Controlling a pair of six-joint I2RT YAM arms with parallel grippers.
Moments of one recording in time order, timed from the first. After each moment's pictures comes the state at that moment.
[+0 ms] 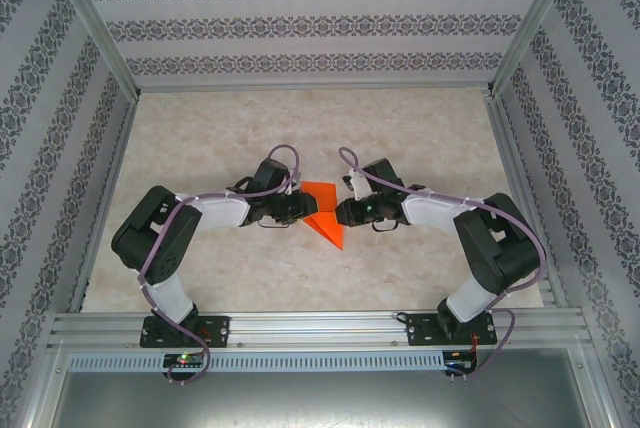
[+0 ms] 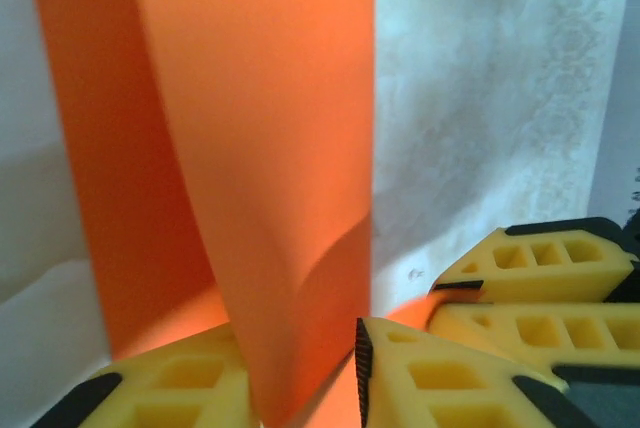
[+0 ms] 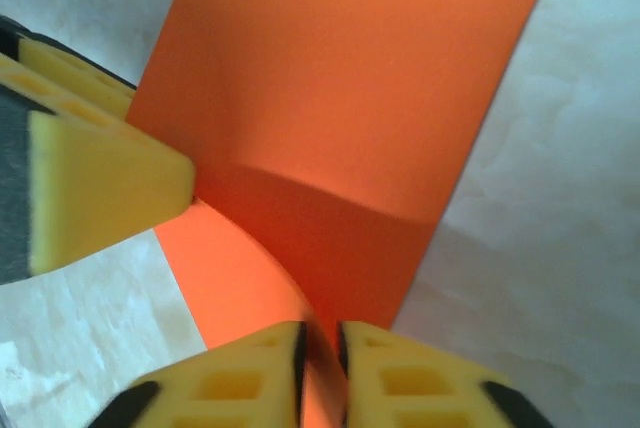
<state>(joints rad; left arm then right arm) -0.53 1.74 0.84 0.06 0.50 -0.87 0.49 1.60 0.77 -0.14 -0.50 0.33</state>
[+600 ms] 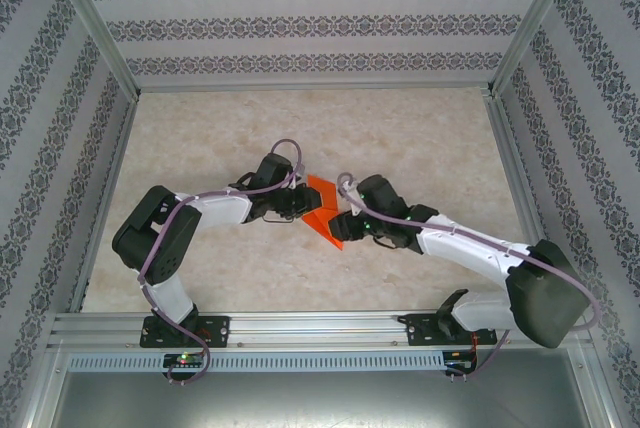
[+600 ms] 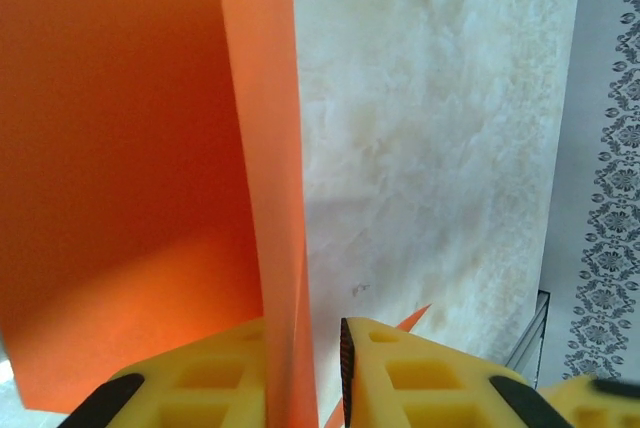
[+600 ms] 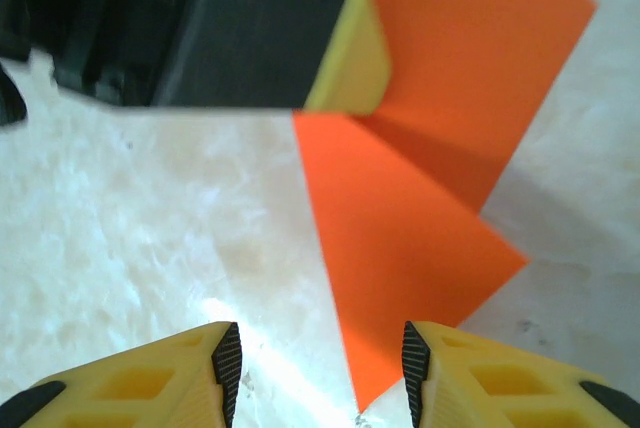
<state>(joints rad) -0.54 1.74 0.88 0.07 0.51 -0.90 0.73 1.30 0.68 -0.23 -0.20 0.32</state>
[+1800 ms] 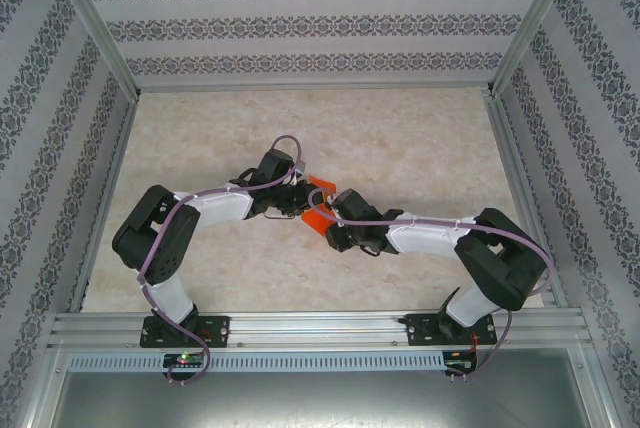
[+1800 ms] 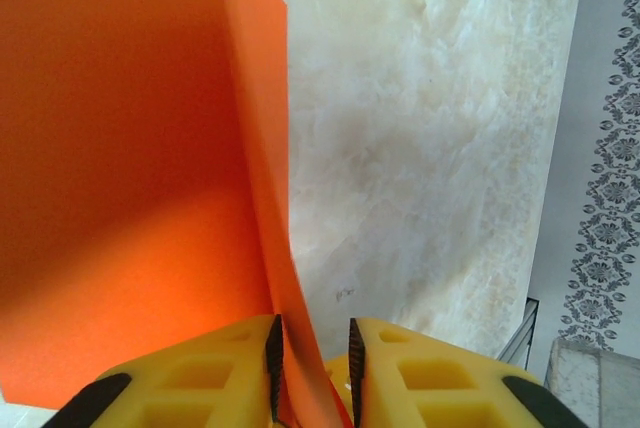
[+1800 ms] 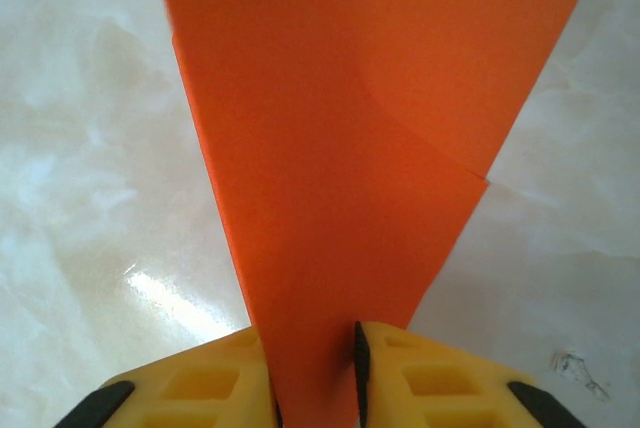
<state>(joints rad) -0.54 1.74 0.93 0.01 0.50 -0.92 0.81 1.55 0.69 -0.14 -0.03 0.36</state>
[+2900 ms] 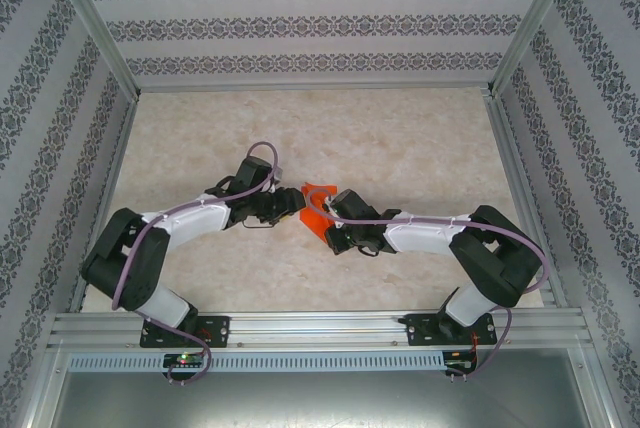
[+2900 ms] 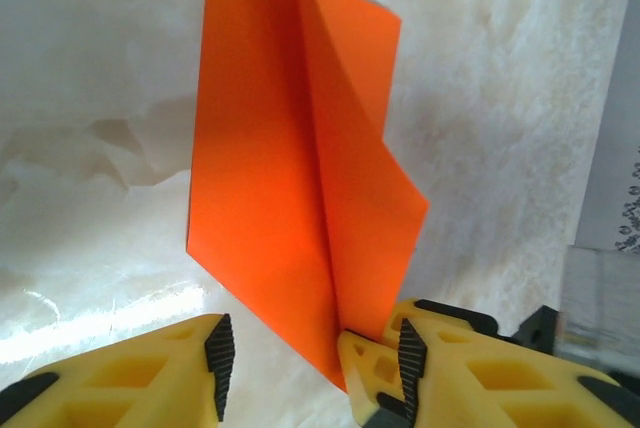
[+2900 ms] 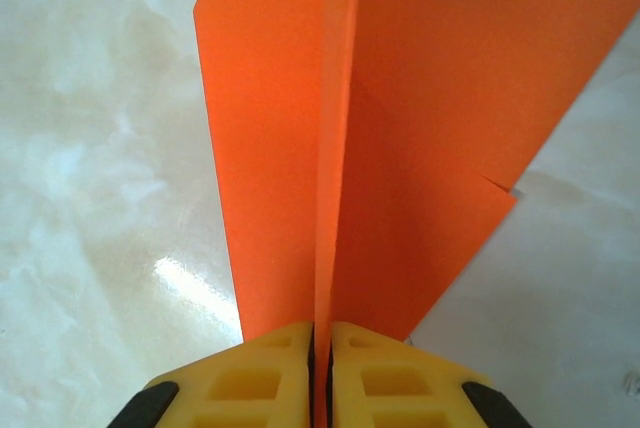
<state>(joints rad) -0.48 1.56 0.78 -0.10 0.45 -0.90 0.81 1.58 0.70 -0.12 -0.09 0.37</state>
